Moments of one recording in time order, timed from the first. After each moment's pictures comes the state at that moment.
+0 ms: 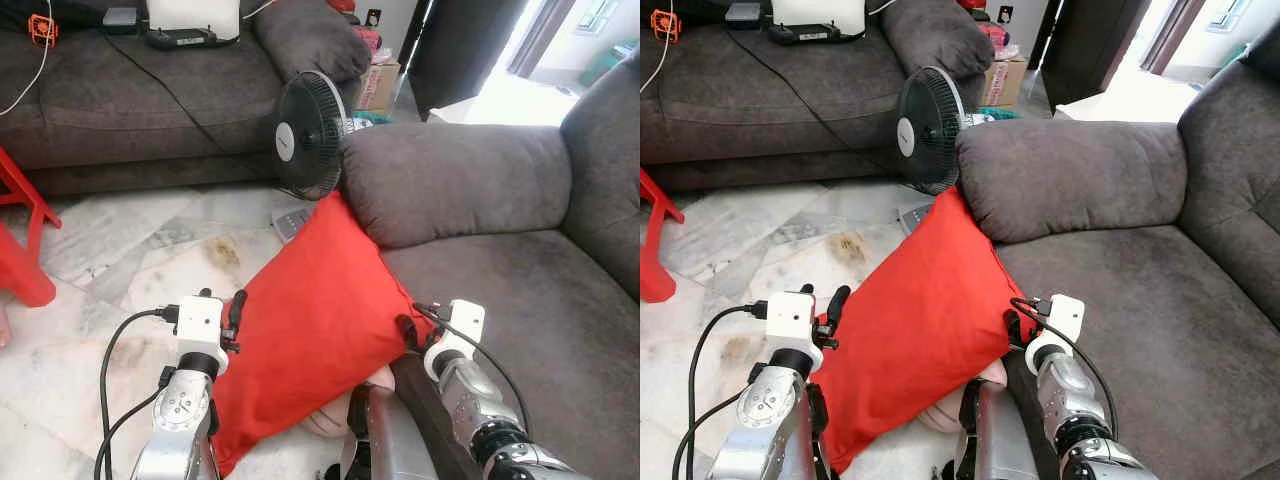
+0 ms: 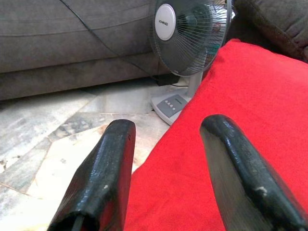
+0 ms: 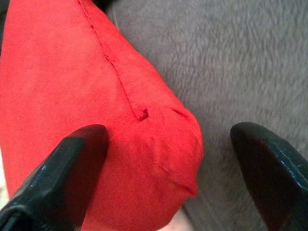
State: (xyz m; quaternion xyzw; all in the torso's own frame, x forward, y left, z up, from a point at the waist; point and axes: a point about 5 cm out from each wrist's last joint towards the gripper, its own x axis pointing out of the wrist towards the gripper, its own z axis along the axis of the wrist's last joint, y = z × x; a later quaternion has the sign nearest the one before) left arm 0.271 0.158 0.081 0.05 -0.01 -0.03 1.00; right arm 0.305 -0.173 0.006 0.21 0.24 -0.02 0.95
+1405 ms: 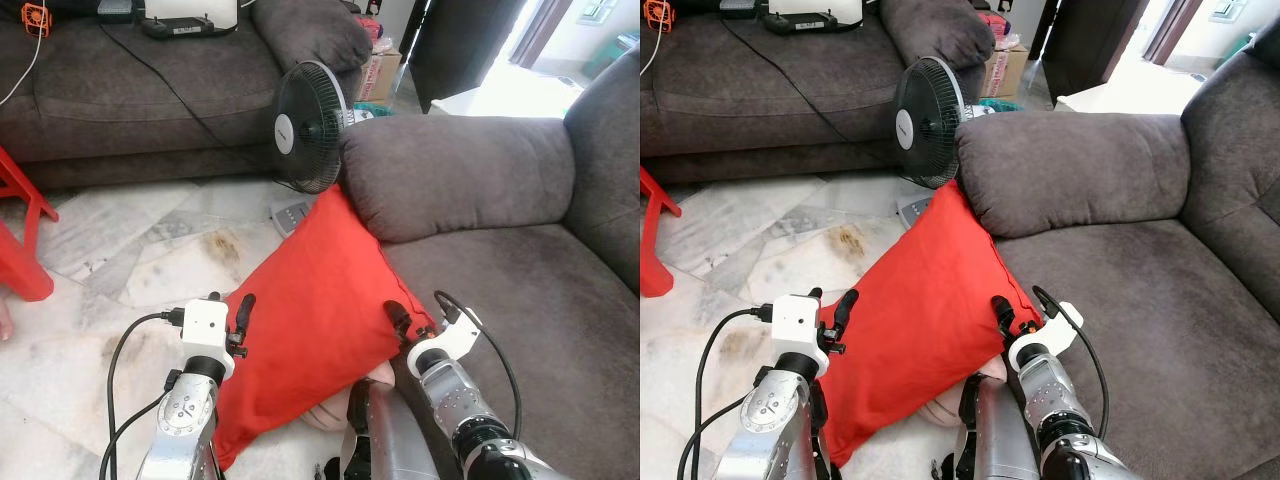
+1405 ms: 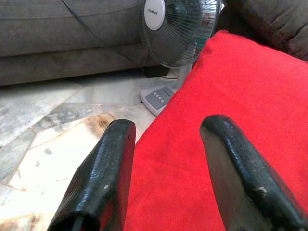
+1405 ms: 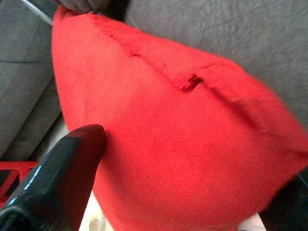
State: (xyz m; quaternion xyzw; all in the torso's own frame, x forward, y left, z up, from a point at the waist) left arm 0.265 0.151 0.080 0.03 -0.01 -0.04 1.00; right arm 0.309 -0.148 0.010 0.43 0.20 0.00 0.88
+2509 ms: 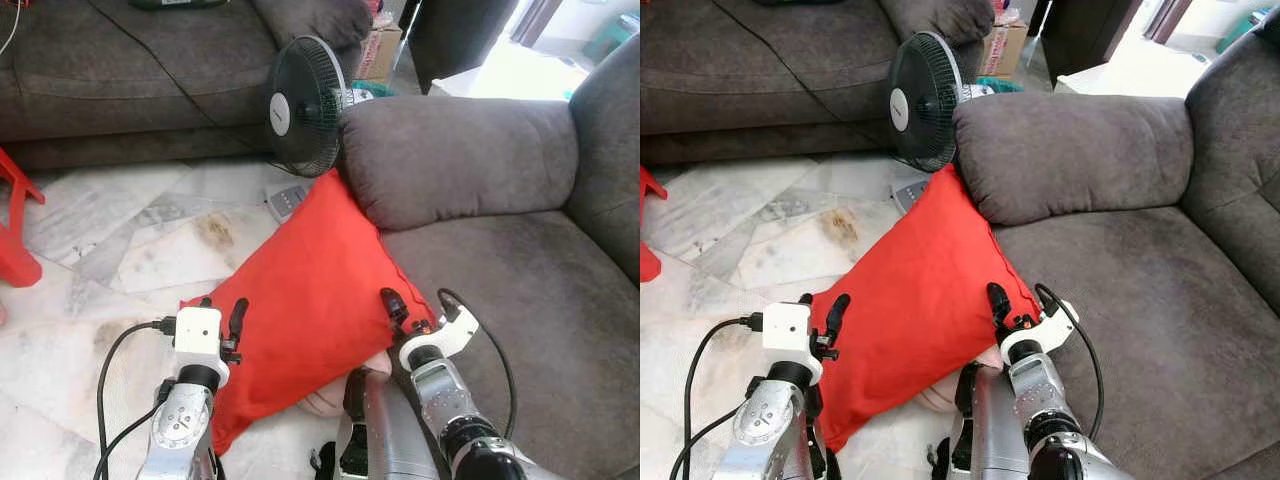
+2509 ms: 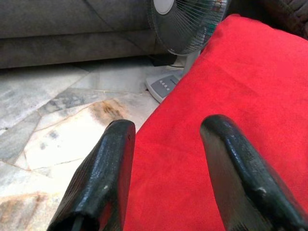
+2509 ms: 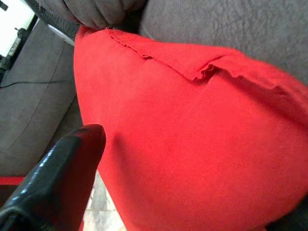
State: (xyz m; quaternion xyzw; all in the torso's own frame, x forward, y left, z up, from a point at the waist) left arm 0.254 0.155 0.086 0.03 -0.02 -0.01 1.00; right arm 0.311 -0.136 0.018 0.49 0.12 0.03 0.86
